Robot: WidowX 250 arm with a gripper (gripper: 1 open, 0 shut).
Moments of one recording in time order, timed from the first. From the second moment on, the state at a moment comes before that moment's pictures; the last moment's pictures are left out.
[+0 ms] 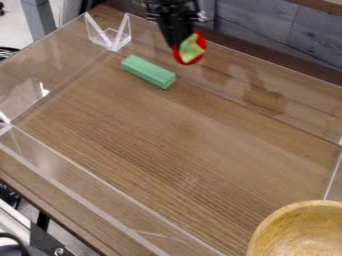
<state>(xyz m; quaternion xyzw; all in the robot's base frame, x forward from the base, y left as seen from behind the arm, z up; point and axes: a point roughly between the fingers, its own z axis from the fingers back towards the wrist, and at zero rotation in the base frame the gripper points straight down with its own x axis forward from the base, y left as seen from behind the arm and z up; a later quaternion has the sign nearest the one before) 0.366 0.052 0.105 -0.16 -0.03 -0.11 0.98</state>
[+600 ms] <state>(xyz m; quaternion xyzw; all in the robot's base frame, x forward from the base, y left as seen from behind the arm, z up) 0.365 -0.003 0.095 -0.16 -0.03 -0.14 0.98</state>
